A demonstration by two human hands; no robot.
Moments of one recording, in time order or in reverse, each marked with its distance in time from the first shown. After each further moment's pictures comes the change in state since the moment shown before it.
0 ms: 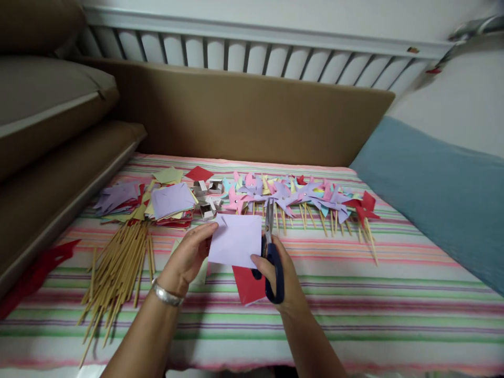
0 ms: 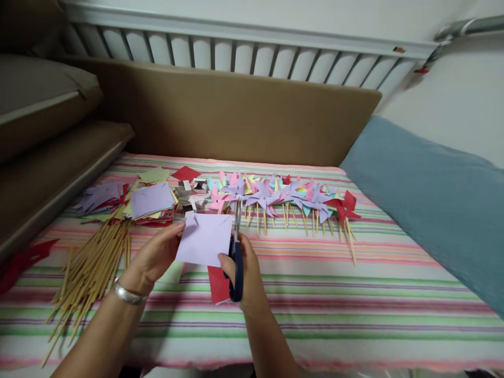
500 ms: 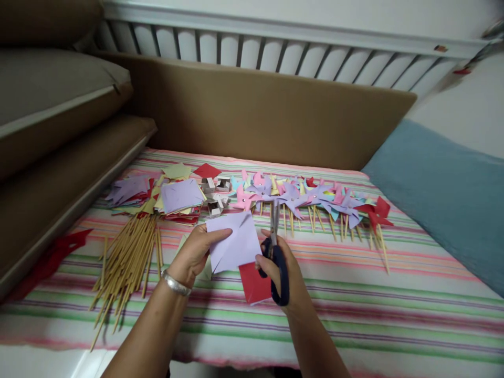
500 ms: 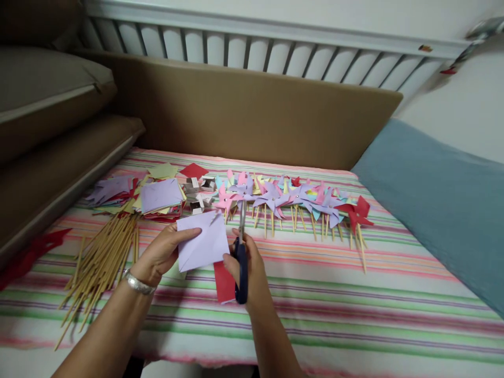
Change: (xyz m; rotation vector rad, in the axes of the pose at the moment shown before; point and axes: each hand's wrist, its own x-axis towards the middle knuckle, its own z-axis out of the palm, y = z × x) left_hand 0.003 -0.002 -0.009 0.068 -0.033 0.001; right_hand 0.002 0.002 0.001 -0.045 -0.048 0.003
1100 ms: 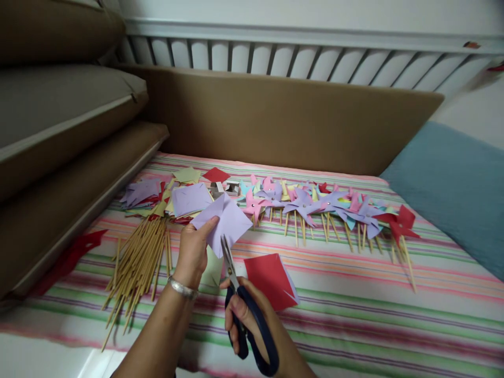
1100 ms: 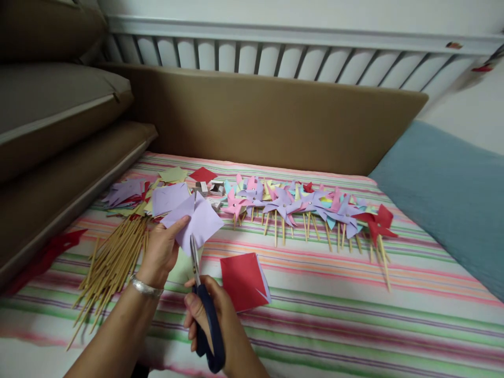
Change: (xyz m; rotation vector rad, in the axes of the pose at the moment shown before) left_hand 0.011 0.006 -0.008 -0.169 0.413 0.379; right_hand -0.044 0.010 0.055 0.246 -0.413 0.422
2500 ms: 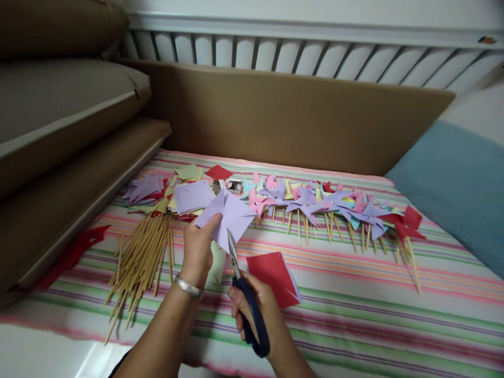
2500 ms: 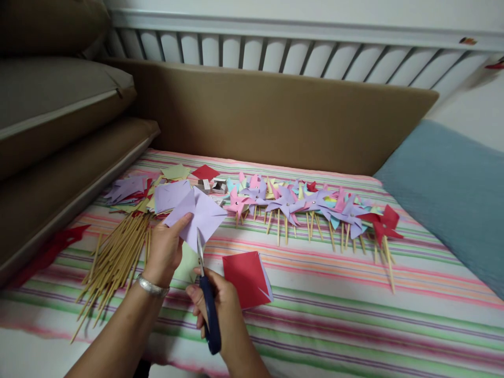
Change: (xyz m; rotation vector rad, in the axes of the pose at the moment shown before) left_hand -0.004 -0.003 0.004 0.025 0.084 0.064; right_hand 0.012 0.002 0.001 -0.118 0.212 0.046
